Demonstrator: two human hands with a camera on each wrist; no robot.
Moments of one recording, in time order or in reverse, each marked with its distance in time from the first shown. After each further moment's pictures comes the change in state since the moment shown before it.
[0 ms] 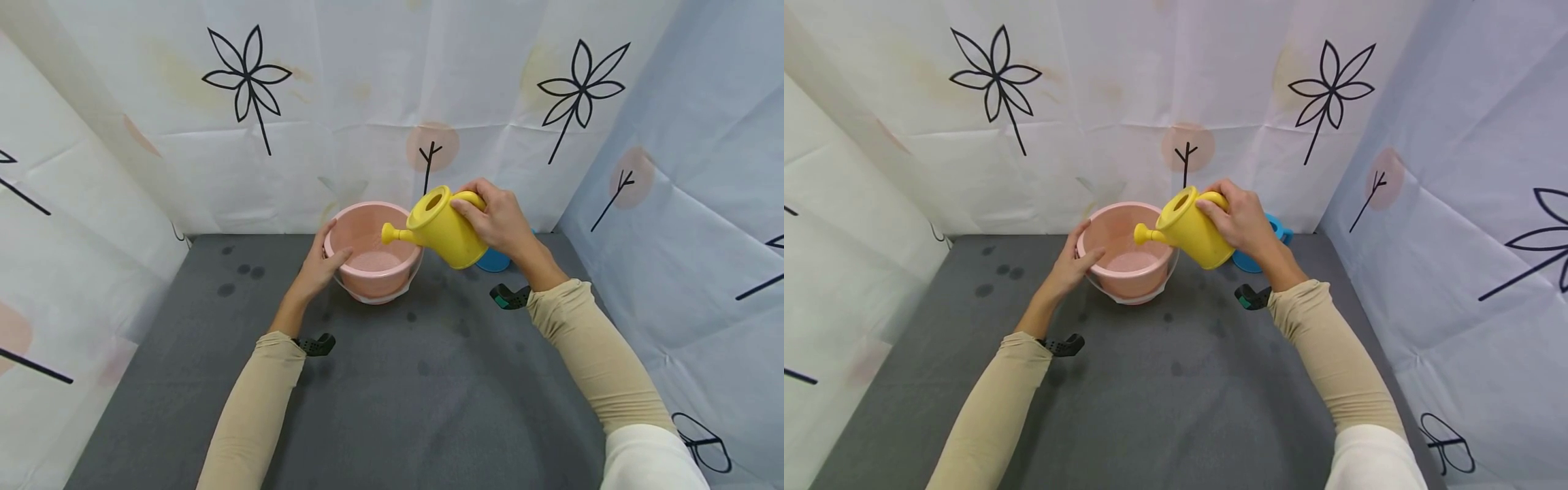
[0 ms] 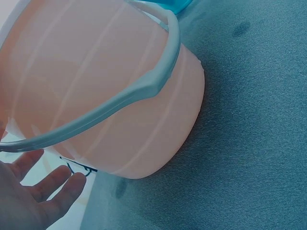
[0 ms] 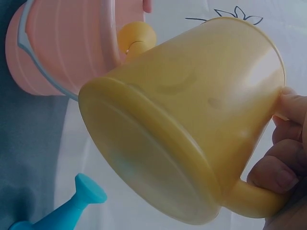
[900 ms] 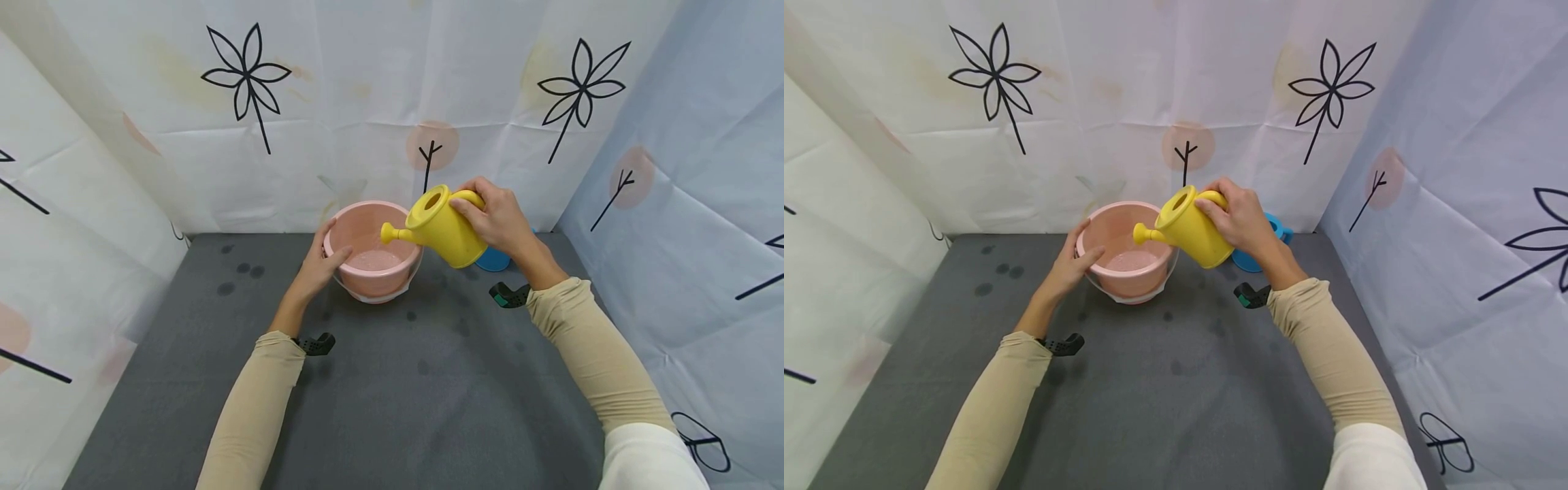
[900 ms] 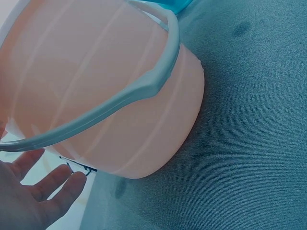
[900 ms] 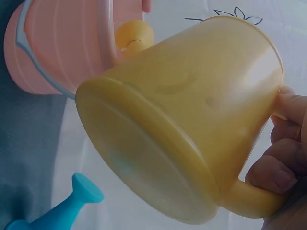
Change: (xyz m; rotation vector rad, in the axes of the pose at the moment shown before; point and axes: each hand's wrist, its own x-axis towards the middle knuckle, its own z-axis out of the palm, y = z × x) left_hand -0.013 0.023 0.001 -0.035 -0.030 -0.012; right_hand 0.002 0.001 0.000 -0.004 -0.005 -0.023
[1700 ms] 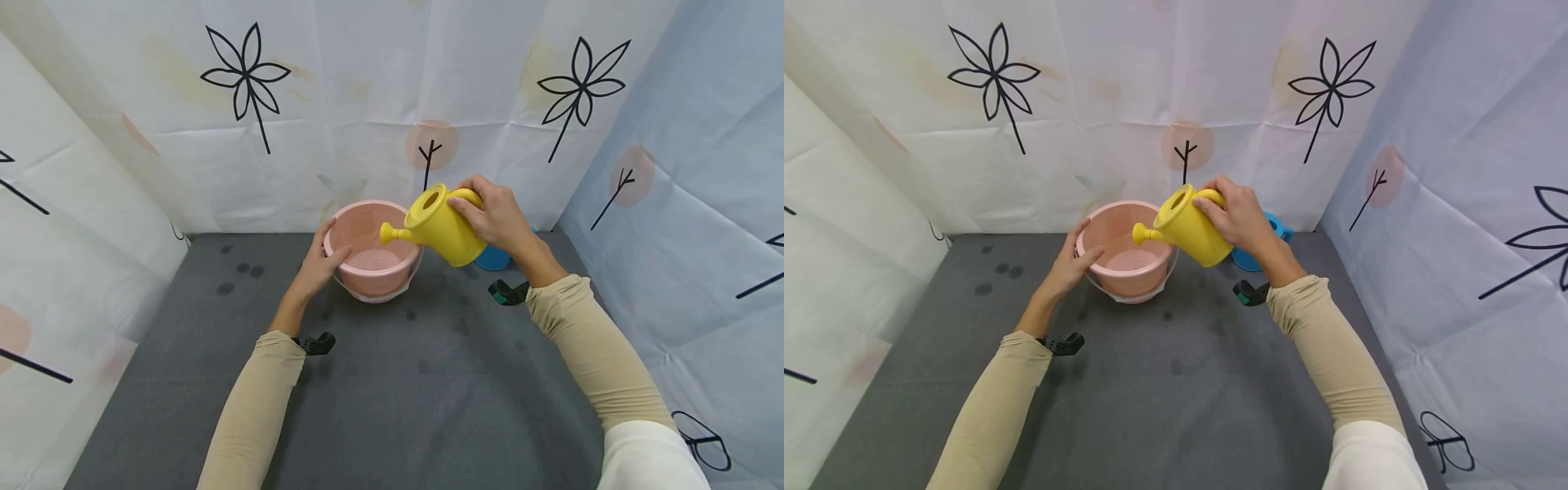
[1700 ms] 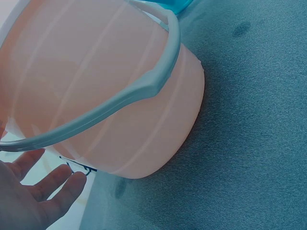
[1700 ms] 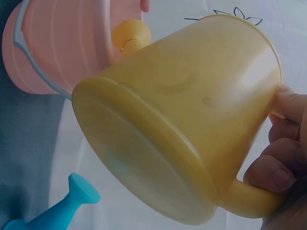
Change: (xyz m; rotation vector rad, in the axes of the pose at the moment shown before) left_hand -0.001 0.000 0.000 0.004 -0.004 -0.003; right_hand 0.003 -0.002 -0.001 -0.009 -0.014 0.005
